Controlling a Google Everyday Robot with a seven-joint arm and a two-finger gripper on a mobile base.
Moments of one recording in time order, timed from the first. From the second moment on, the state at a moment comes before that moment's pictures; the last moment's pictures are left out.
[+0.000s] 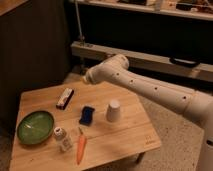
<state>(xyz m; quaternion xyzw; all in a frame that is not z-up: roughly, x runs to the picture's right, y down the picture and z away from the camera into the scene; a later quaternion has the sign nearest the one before) -0.116 -0.063 0.765 0.27 -0.17 -0.85 0.42</state>
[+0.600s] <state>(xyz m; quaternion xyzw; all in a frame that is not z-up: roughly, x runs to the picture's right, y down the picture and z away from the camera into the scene) -0.132 -0.074 0.817 0.25 -0.22 -0.86 0.39</state>
